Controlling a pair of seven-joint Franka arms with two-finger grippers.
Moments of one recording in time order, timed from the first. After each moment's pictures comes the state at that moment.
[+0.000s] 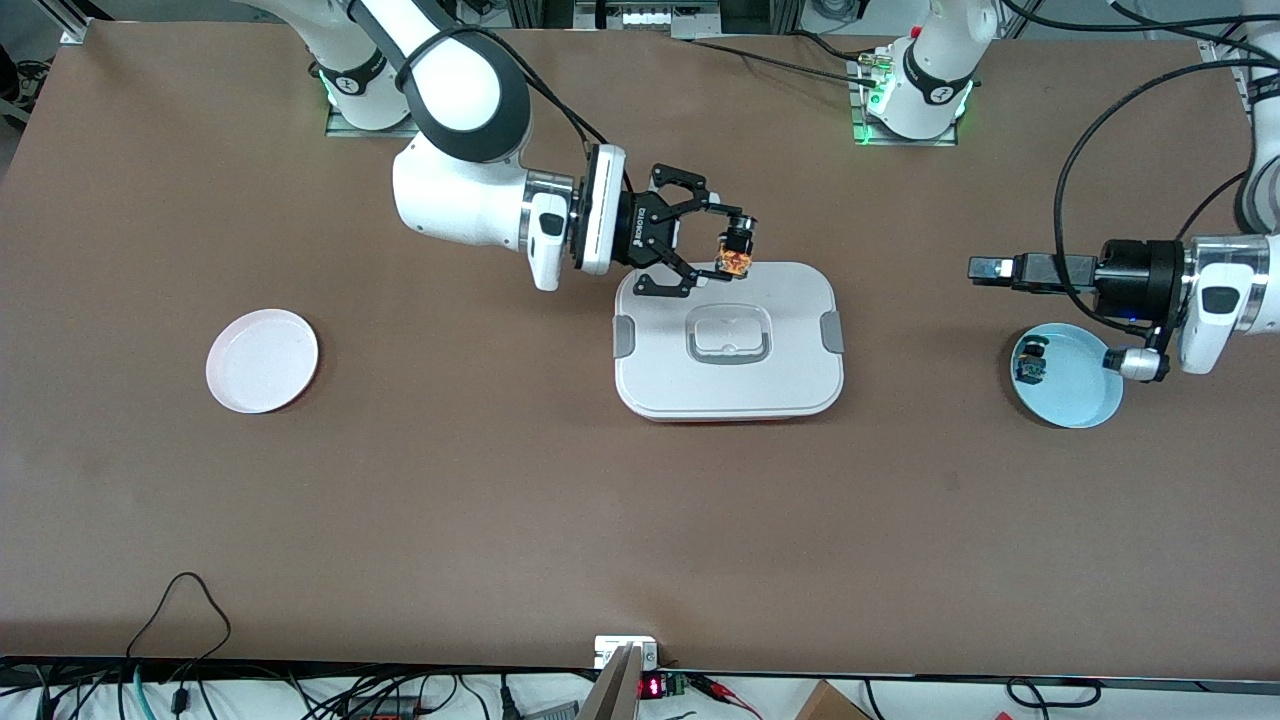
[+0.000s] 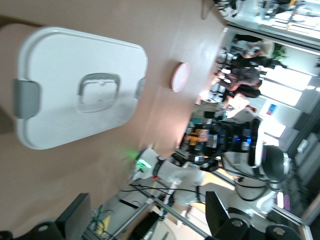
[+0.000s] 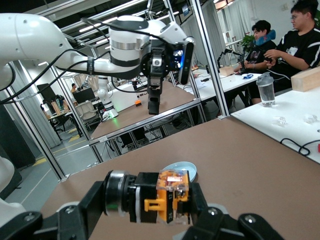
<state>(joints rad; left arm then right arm) 0.14 0.30 0.01 -1.60 -1.09 1.33 0.03 0.49 0.39 0.29 -1.67 1.73 2.43 -1.76</state>
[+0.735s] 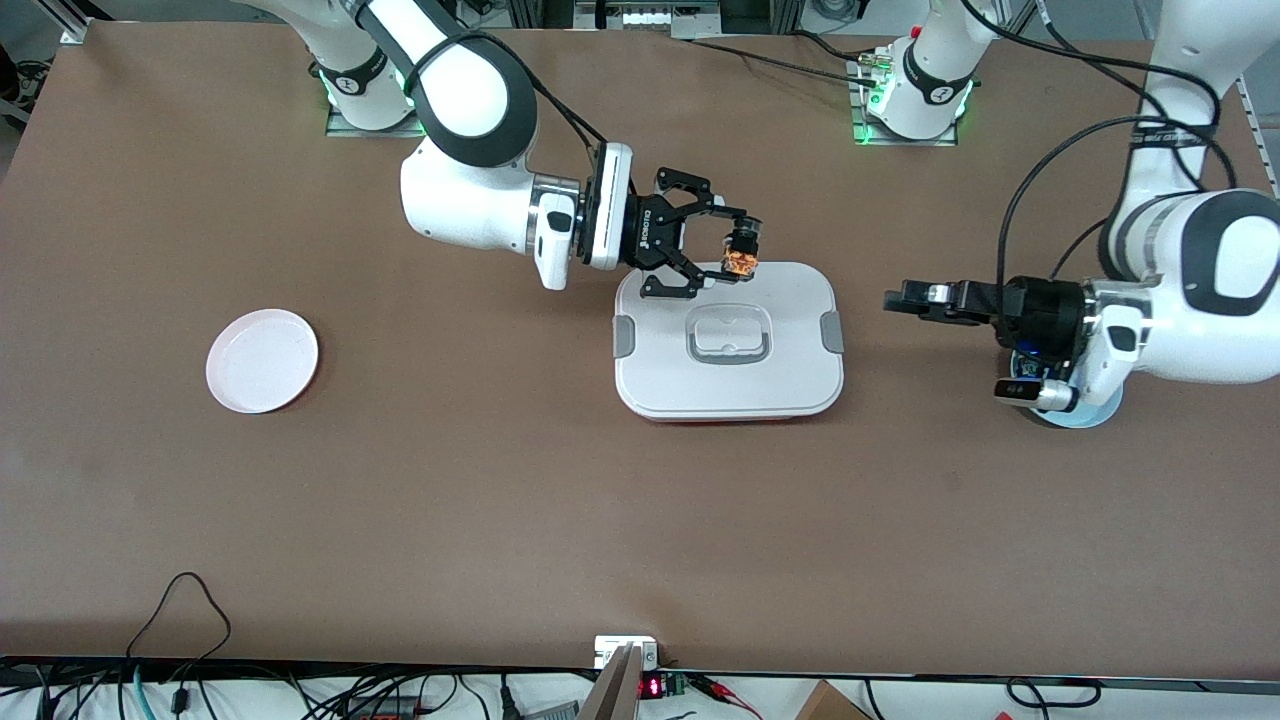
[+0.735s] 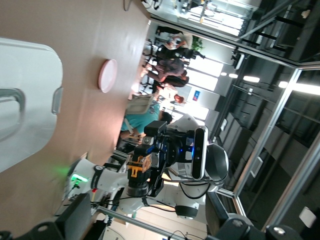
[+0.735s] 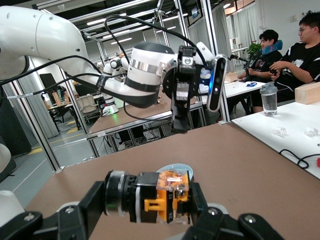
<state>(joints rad) 0.08 0.37 -0.06 -1.72 -1.41 1.43 0.22 0.49 0.41 0.29 -1.66 1.73 2.43 -1.84</state>
